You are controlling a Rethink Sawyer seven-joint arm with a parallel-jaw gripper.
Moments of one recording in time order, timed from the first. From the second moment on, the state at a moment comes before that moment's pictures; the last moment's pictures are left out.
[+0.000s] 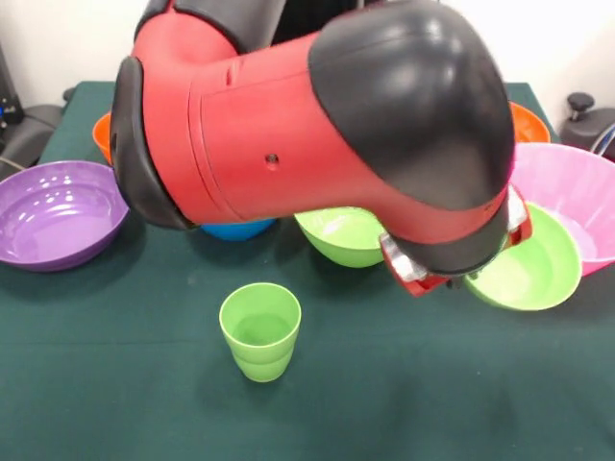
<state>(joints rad) -0.37 -0.02 1.12 0.28 -0.78 1.88 1.35</state>
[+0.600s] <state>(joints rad) -0.36 -0.14 1.11 0.37 -0.69 1.88 1.35</state>
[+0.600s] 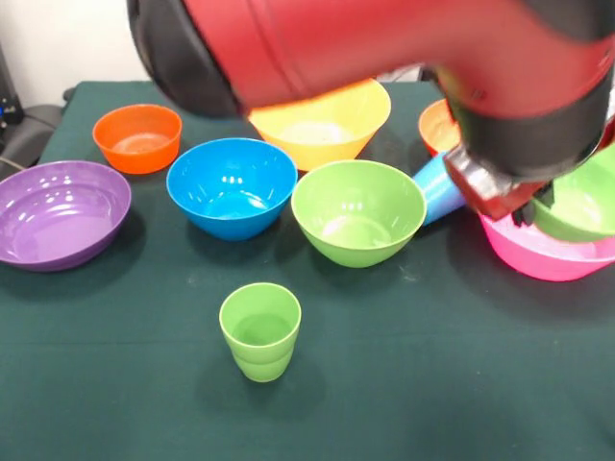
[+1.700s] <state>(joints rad) -0.41 -0.17 1.21 0.32 -0.90 1.88 1.24</state>
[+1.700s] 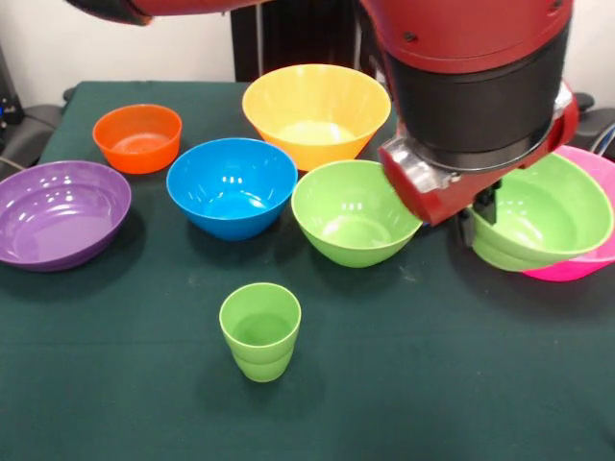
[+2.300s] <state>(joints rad) -0.46 -0.14 1.36 0.28 -1.07 1.88 1.07</state>
